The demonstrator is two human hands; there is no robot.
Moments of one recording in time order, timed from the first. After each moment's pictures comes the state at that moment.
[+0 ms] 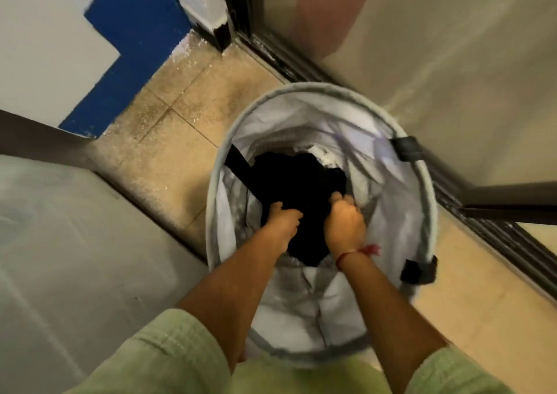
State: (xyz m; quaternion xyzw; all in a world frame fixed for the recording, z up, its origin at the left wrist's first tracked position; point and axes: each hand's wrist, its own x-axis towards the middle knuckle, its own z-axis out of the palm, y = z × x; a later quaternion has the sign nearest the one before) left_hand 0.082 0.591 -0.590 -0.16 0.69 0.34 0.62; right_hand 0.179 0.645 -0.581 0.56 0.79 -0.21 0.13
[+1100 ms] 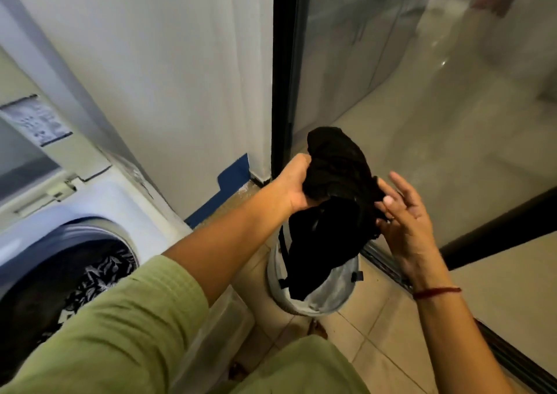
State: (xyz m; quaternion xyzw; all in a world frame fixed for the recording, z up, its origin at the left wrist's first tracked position) left_hand 0.053 0.480 0.046 0.02 0.46 0.57 0.68; right_hand 0.249 0.531 0.006 0.33 0.52 -0.71 -0.34
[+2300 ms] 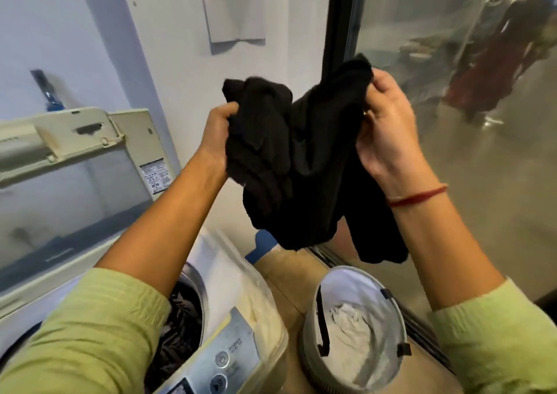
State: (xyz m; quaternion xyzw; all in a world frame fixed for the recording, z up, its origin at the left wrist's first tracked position) left_hand -0.080 0.332 0.208 0.22 0.47 0.78 0.35; right_hand 0.076 0.444 0.232 0.06 0.48 -0.74 -0.46
